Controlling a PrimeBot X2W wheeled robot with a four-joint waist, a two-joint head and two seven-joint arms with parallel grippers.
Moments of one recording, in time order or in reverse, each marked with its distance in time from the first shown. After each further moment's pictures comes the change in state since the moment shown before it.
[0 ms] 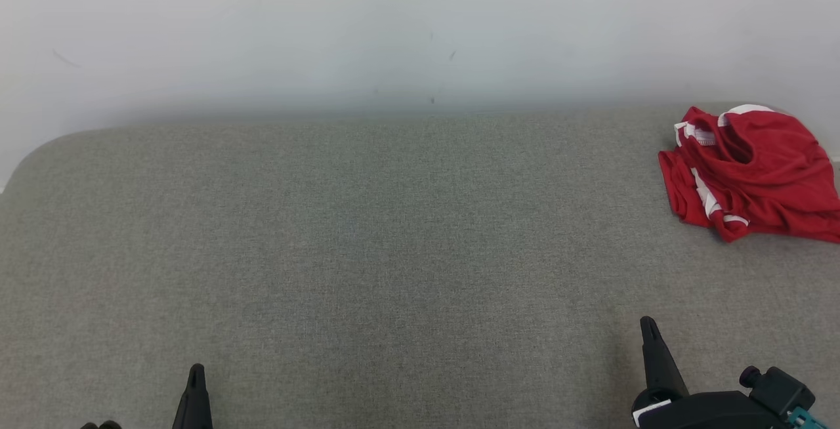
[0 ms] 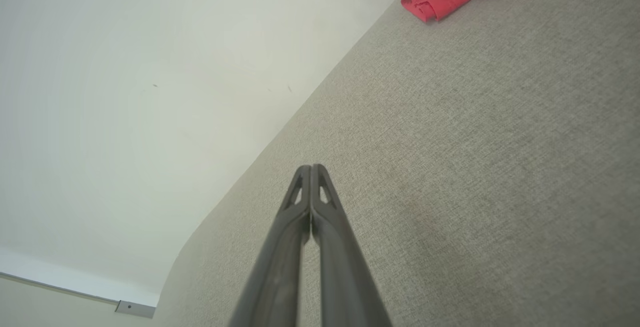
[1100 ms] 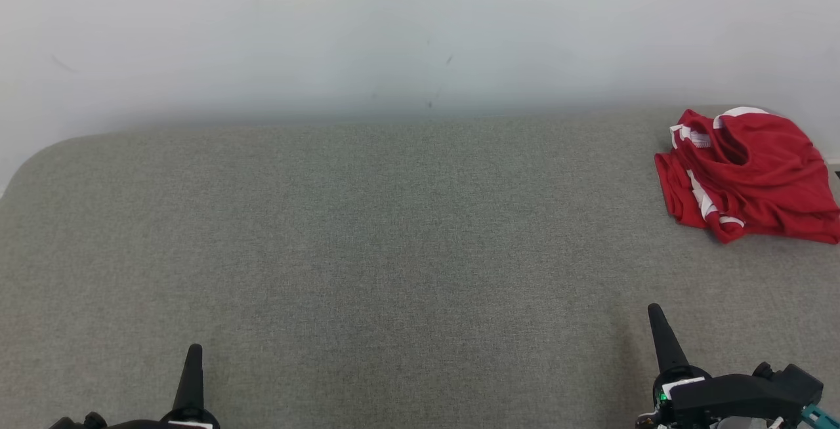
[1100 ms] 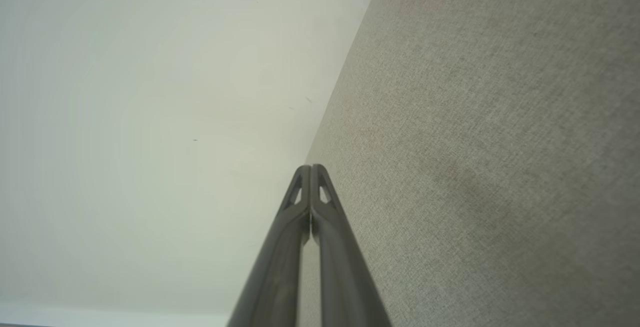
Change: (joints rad) left arm -0.056 0.000 0.035 0.008 -0.369 -0.034 0.095; right arm -0.039 -0.002 -0.038 -0.002 0.360 0.000 0.093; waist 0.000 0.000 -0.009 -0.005
